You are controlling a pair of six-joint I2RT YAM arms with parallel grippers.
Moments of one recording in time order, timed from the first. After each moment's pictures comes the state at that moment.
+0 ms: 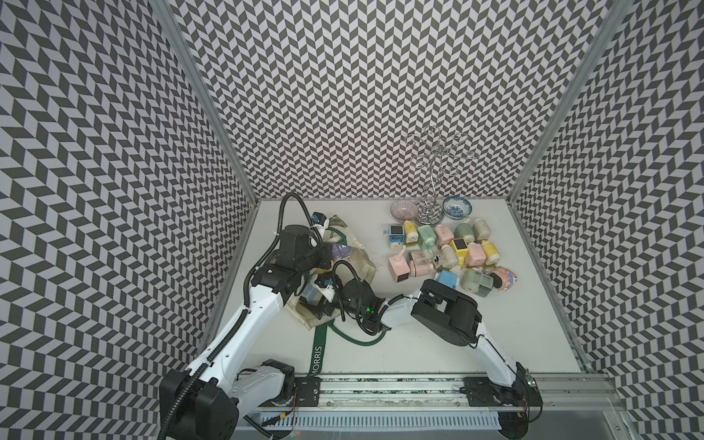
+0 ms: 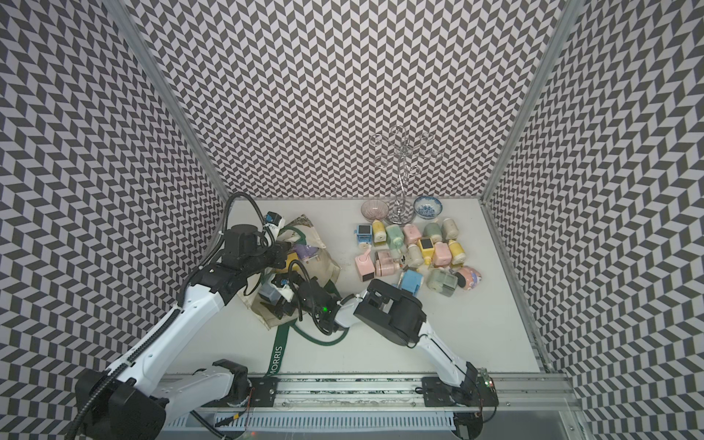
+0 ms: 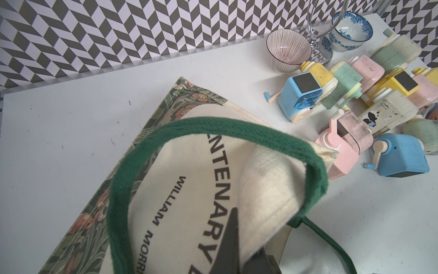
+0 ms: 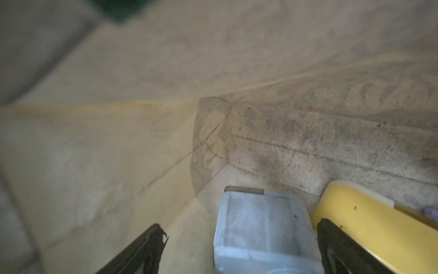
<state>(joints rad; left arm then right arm) -0.31 1.12 0.95 -0.39 0.11 -0.15 1.09 2.34 1.32 0.92 -0.11 -0.06</state>
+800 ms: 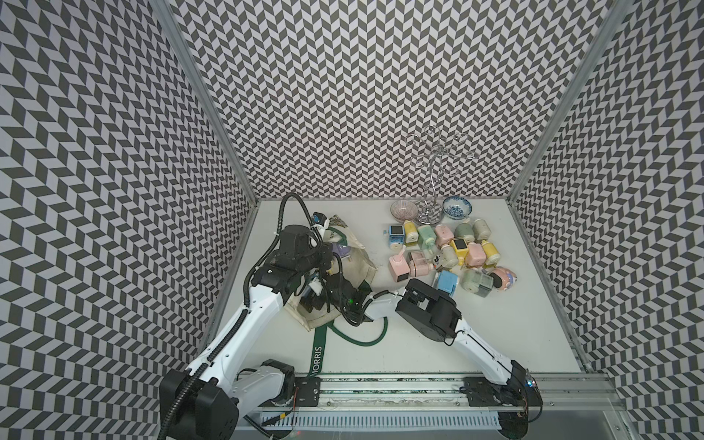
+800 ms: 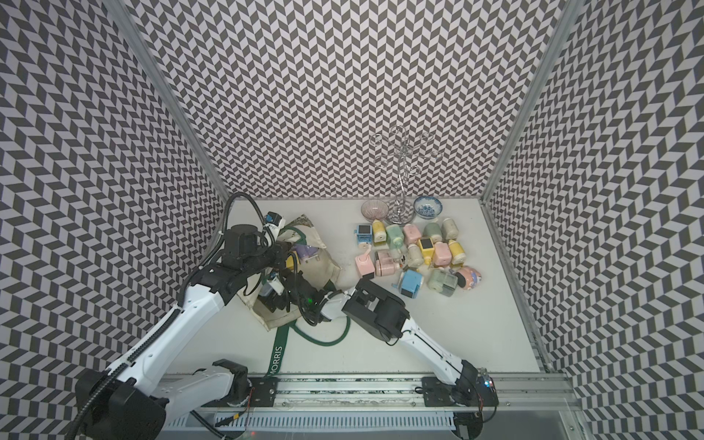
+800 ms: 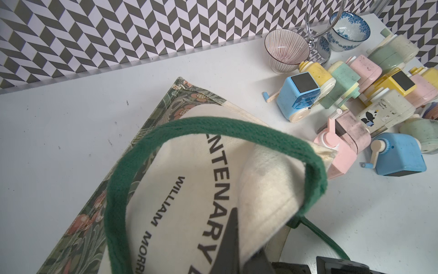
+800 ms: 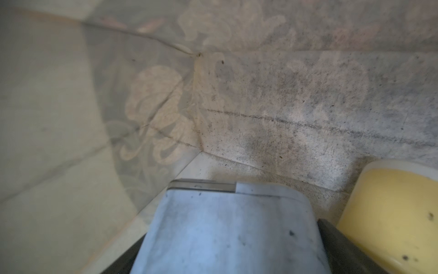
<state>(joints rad) -0.31 1.12 0.95 -0.39 0.12 -0.15 1.08 2.53 1.63 0.67 -0.07 0.00</state>
